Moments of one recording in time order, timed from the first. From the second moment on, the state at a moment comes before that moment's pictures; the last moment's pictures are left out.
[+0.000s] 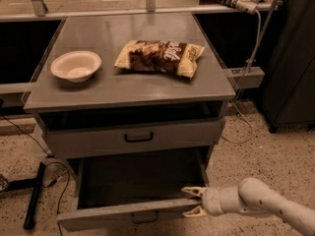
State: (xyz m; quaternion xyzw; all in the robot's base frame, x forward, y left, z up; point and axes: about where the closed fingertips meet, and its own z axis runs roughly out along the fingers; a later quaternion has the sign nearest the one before) arm 0.449 -0.129 0.408 -0.67 0.60 0.19 0.39
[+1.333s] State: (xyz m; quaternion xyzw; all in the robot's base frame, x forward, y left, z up) arm 0.404 -0.169 0.414 -0.67 0.61 0.19 0.38
